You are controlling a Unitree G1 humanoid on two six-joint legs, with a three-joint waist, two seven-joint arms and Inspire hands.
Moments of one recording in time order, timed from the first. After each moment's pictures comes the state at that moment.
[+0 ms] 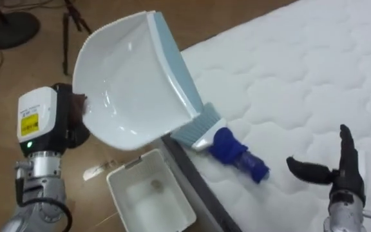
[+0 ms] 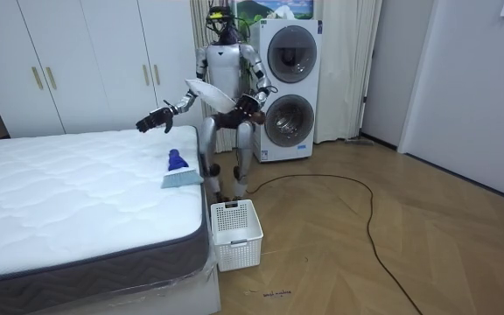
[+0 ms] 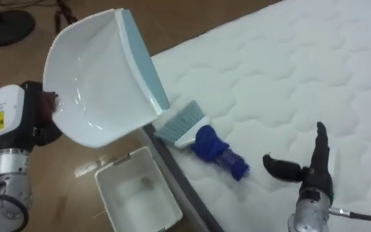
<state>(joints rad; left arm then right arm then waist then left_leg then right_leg) -0.04 0.47 -0.16 0.40 0.63 -0.17 0.67 0.10 -0.36 0.10 0.50 0.13 -0.17 -0.53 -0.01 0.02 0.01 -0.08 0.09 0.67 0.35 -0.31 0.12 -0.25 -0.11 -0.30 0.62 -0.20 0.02</state>
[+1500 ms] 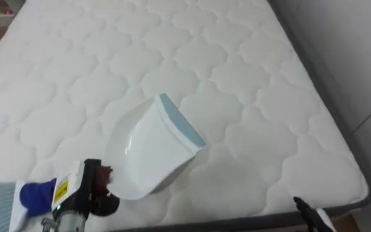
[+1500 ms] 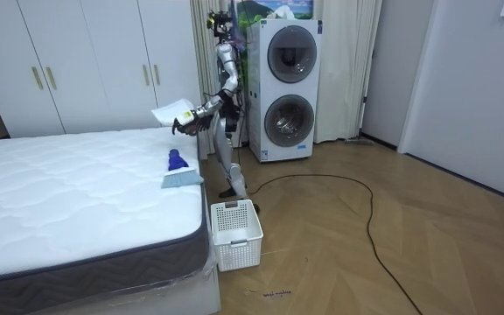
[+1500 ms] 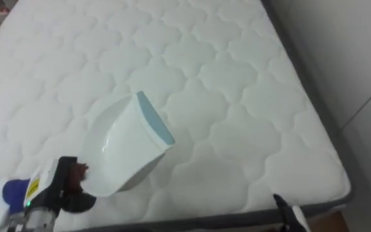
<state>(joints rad) 0.20 0.32 -0.20 0.48 0.49 -0.09 0.40 0.16 -0.34 0.17 0.87 -0.03 -0.09 -0.15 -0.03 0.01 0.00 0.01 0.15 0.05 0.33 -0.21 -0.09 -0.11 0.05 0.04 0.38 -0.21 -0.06</state>
